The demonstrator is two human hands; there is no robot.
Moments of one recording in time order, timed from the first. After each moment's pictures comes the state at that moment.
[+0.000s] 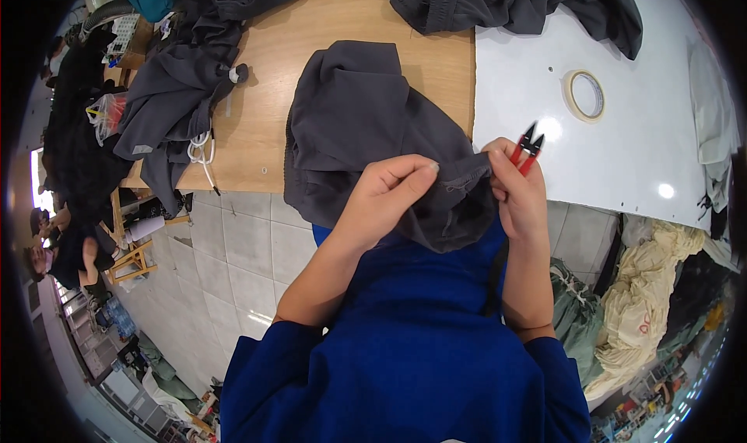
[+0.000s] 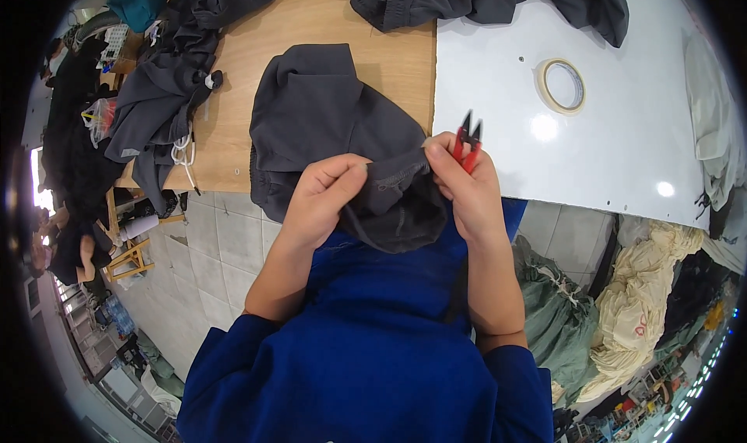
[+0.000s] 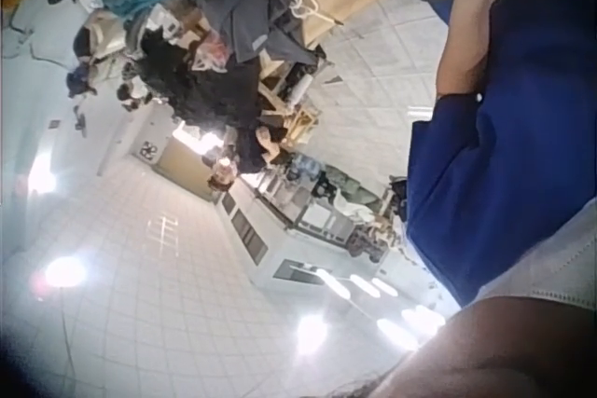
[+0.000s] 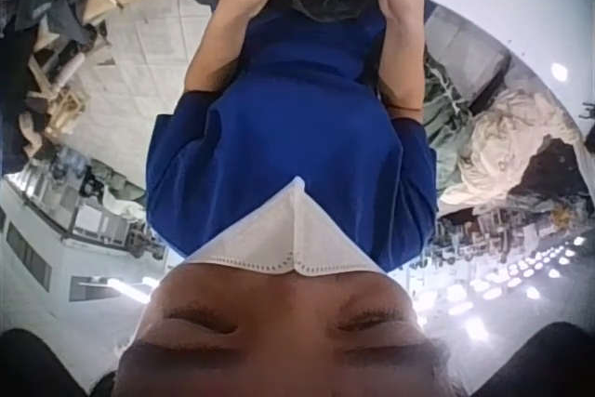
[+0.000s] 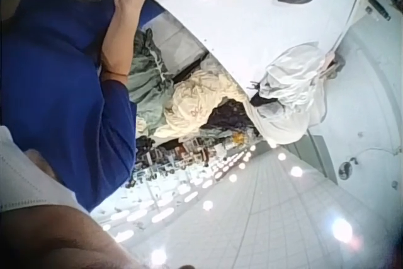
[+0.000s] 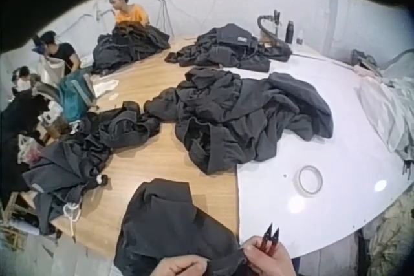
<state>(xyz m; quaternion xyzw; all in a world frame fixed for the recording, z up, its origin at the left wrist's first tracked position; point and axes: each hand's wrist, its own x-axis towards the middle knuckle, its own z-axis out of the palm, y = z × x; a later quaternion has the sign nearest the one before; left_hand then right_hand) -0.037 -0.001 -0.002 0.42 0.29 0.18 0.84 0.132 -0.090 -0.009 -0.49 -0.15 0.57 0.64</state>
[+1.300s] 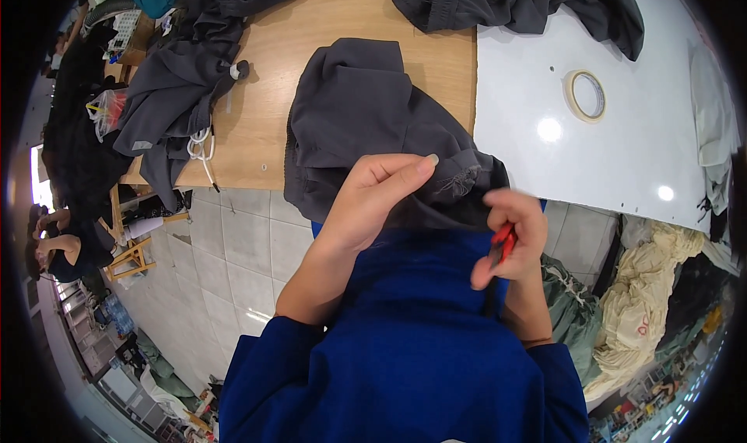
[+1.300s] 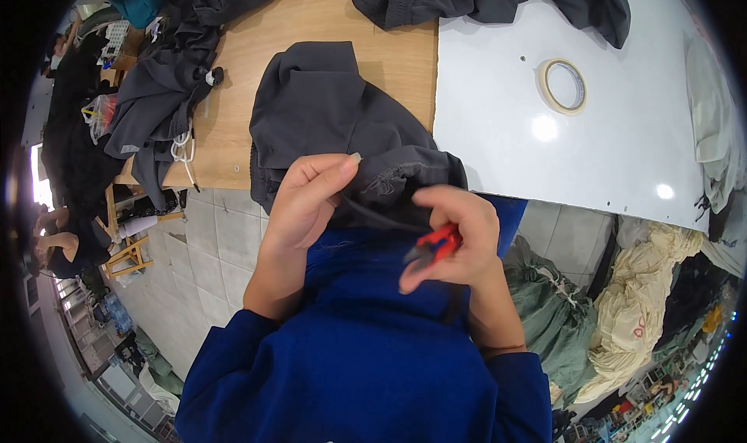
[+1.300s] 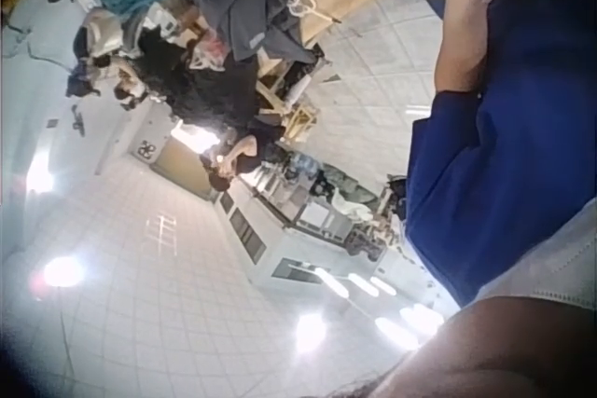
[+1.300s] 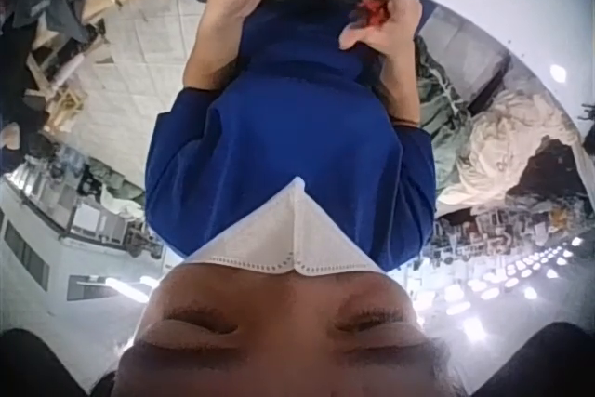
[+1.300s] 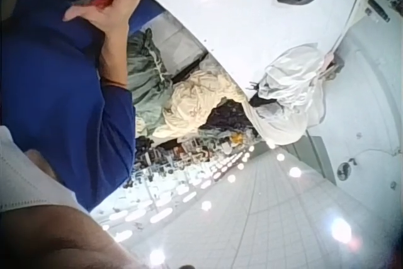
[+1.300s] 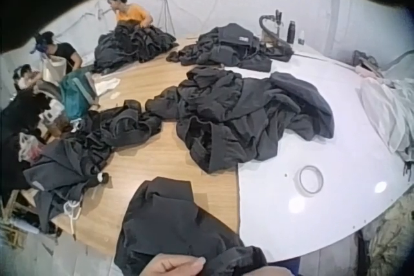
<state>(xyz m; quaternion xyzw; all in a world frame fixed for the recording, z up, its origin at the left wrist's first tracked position) -0.038 0.004 0.015 0.37 0.30 0.18 0.86 0.116 -0.123 -0.005 -0.53 -0.58 0.21 0.58</state>
